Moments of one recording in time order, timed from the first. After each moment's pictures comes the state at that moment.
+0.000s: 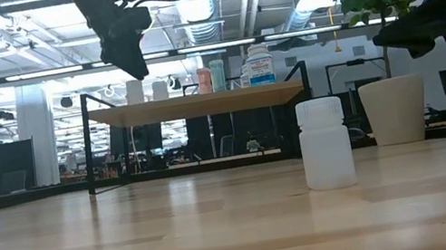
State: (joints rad) left arm 0.65 1.44 1.40 -0.95 0.01 0.17; right arm 0.20 0.20 0.01 0.06 0.31 0.09
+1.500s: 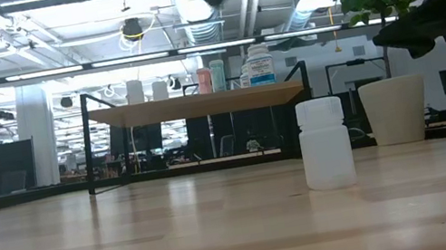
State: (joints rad) left arm -0.27 1.81 1.48 -0.41 0.14 0.00; right arm 0.20 0.20 0.01 0.06 0.31 0.09
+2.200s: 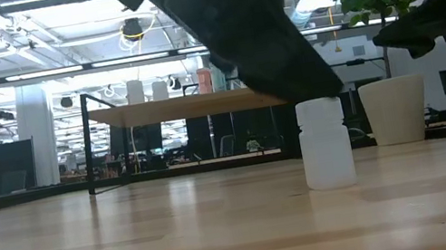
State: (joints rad) left arm -0.26 2.09 1.48 -0.23 0.06 0.00; right arm 0.20 0.20 0.01 0.06 0.31 0.09
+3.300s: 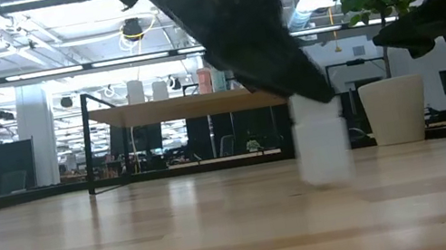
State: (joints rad) left arm -0.27 2.08 1.48 -0.25 0.06 -0.01; right arm 0.20 0.20 0.01 0.06 0.31 0.09
